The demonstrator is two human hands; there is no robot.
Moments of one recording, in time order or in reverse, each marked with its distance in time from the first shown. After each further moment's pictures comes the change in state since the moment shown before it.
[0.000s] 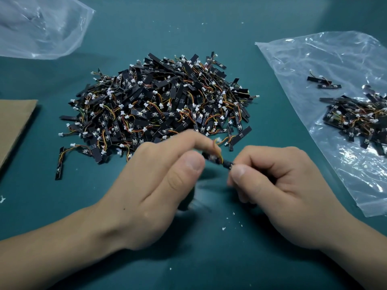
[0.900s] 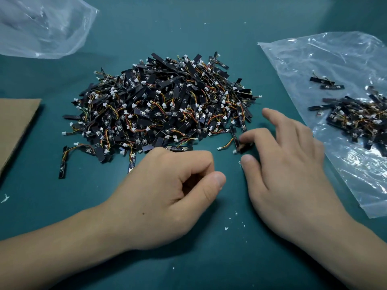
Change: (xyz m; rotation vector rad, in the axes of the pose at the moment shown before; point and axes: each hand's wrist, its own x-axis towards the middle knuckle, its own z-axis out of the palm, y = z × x) left_hand -0.002 -0.002 -0.002 0.352 -0.032 0.023; right_hand 0.002 0.006 0.011 -0.835 0.158 0.241
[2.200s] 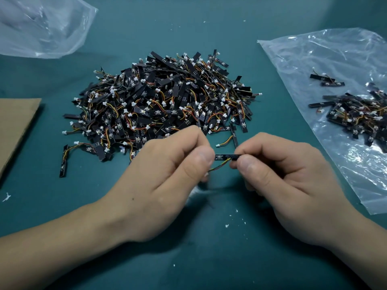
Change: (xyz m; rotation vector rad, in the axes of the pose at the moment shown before) left_hand 0.002 -0.003 -0.003 -0.250 0.041 -0.111; right_hand -0.001 0.006 -0.008 0.839 -0.067 -0.281
